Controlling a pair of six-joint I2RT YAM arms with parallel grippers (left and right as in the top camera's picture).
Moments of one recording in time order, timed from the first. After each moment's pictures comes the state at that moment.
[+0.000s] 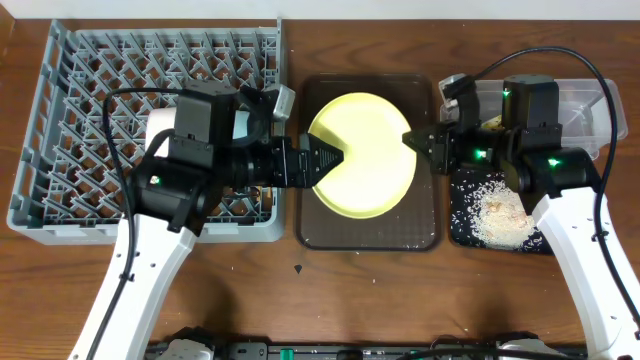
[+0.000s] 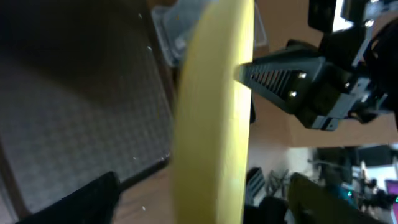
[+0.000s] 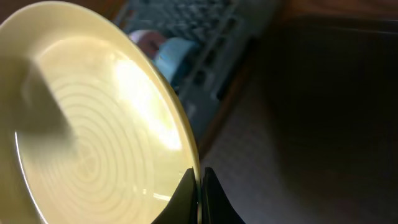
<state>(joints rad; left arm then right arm) -0.29 1.26 1.28 -0.81 0.74 -0.43 0.14 1.37 1.17 -0.61 -0.80 0.13</state>
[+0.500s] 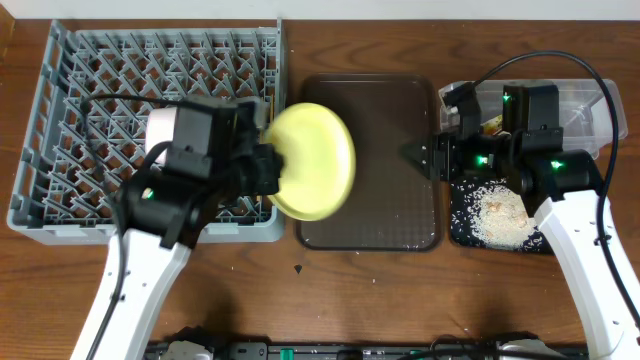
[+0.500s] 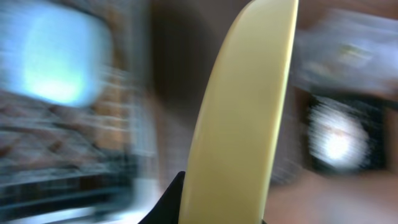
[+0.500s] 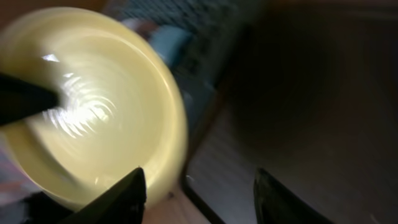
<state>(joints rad) -0.30 1.22 1.28 -0.97 0.28 -0.40 0.14 1.35 1.17 -0.69 -0.74 0.10</state>
